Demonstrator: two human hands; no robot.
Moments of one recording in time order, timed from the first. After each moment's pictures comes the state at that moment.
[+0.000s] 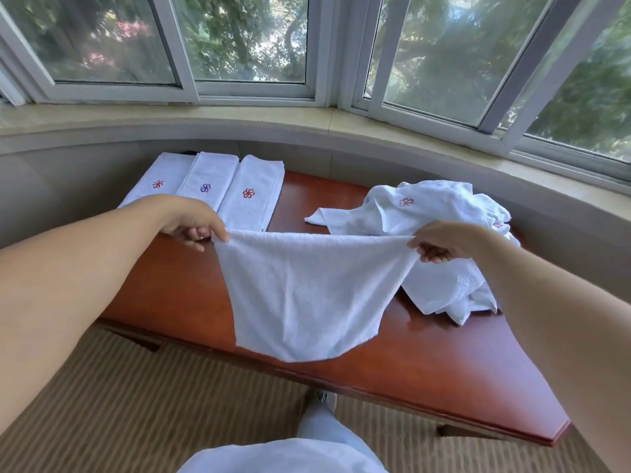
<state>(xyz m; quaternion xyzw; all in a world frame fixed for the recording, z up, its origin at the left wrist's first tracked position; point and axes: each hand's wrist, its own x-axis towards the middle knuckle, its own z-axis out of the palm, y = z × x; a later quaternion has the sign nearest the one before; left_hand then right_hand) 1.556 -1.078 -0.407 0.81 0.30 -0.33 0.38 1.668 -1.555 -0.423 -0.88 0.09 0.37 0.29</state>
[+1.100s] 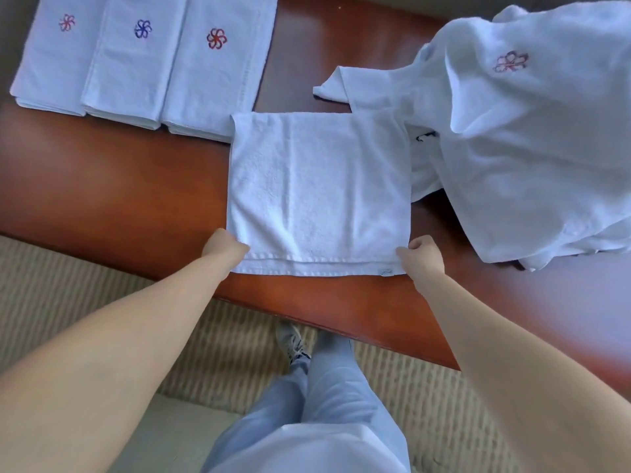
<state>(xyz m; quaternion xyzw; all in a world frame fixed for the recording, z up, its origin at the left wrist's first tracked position) 1.541 -1.152 -0.750 0.77 0.48 -0.30 0.28 1.629 -1.524 -0.752 -0.85 0.28 0.30 0.32</state>
